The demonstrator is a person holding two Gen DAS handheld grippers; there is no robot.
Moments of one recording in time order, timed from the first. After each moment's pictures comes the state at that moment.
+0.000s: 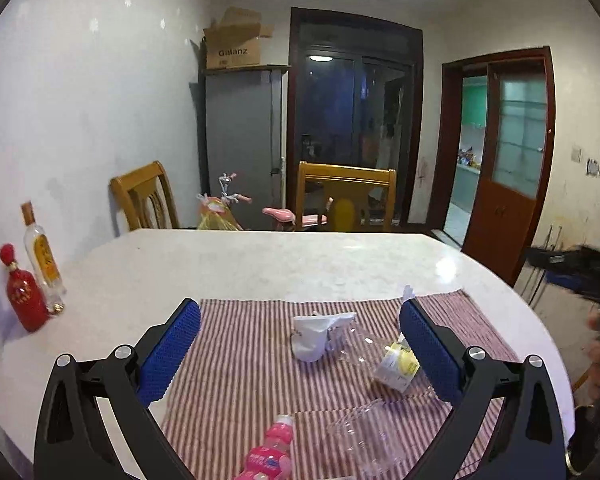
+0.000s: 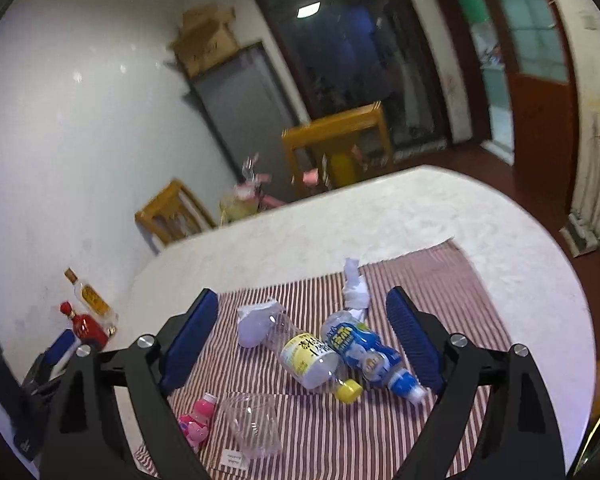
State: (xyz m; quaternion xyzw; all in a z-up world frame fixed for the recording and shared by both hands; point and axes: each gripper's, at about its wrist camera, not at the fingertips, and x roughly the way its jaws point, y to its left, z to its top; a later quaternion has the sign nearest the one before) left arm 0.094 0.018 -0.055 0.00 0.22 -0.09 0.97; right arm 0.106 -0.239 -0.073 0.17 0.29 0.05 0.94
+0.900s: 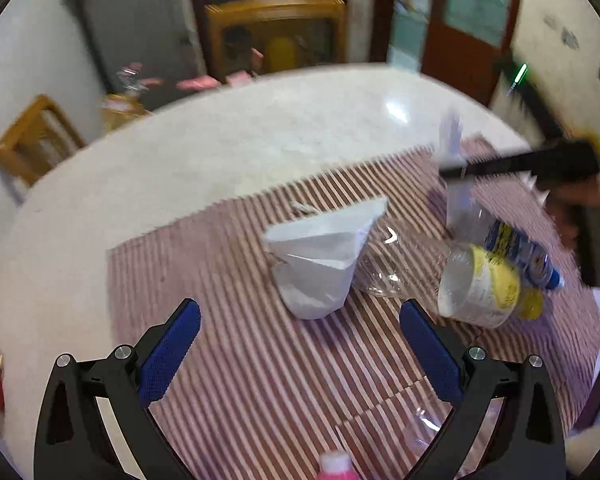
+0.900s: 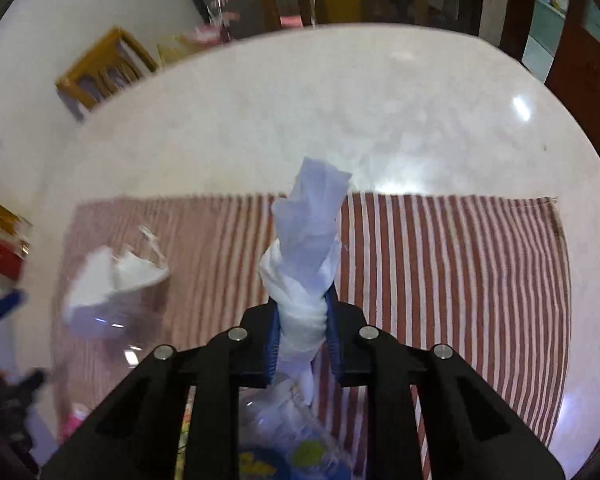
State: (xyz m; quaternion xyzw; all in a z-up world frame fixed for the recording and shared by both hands) left arm 0.290 -0.012 -0.192 0.15 0.47 -0.22 0.84; right arm 0.318 -0.226 -0.232 0.09 0.53 0.06 0.84
